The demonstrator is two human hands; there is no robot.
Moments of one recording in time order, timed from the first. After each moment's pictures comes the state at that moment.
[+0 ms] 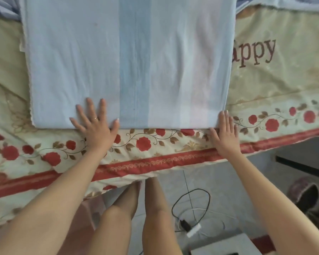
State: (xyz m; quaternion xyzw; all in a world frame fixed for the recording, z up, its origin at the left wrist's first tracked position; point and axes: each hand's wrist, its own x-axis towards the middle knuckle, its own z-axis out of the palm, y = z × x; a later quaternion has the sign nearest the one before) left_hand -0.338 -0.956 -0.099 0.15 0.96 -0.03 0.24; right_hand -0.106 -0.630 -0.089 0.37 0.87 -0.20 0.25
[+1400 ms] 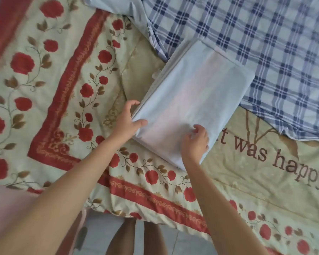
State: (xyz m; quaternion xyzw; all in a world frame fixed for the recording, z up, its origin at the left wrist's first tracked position) left_hand -0.453 -1.079 -0.039 -0.10 0.83 0.52 0.17; right_hand -0.396 -0.889 -0.032 0.39 0.85 -0.36 0.03
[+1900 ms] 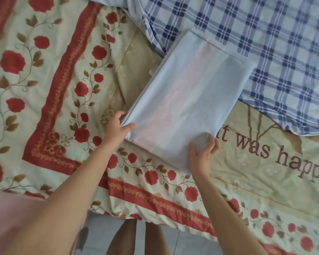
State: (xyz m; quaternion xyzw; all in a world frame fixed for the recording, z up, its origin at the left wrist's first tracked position) left_hand -0.436 -1.091 -0.052 -0.19 0.82 0.50 0.19; right_hand -0.348 -0.853 -0.065 0.34 0.85 -0.39 0.04
